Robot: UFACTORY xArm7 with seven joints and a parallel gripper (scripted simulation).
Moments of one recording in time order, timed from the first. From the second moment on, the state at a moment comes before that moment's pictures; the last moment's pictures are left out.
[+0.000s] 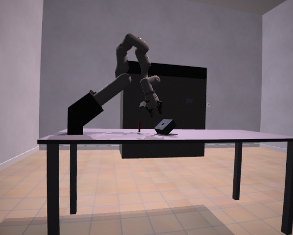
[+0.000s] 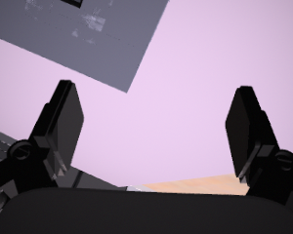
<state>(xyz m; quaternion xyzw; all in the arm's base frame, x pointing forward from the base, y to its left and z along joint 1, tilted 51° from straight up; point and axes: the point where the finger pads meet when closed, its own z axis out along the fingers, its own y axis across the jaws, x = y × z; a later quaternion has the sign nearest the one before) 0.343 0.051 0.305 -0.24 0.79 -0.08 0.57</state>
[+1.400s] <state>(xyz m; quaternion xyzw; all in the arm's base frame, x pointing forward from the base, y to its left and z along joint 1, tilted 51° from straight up) 0.277 0.137 0.207 -0.08 0.90 0.10 0.42</state>
